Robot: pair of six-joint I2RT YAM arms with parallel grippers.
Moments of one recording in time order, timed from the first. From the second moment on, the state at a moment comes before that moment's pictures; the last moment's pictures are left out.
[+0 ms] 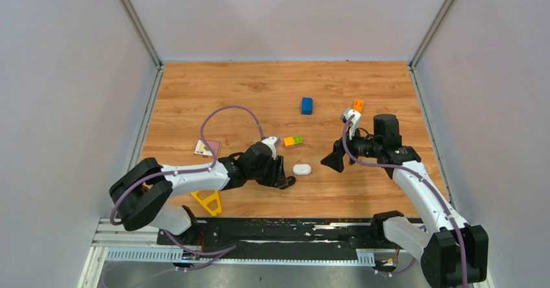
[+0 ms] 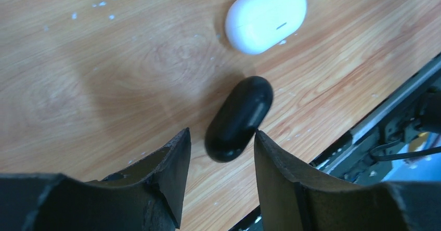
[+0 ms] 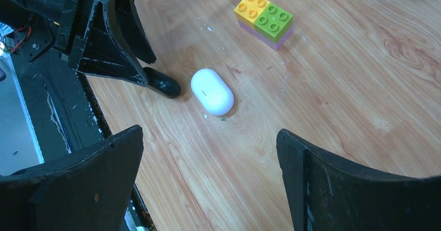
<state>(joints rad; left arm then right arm) -0.94 1.43 0.62 0.06 0.07 -0.72 0.17 1.01 0.68 -0.38 -0.82 -0.26</state>
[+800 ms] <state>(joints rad) -0.89 0.77 0.81 -0.60 -0.57 -0.18 0.13 0.92 0.74 -0.39 -0.33 -0.11</state>
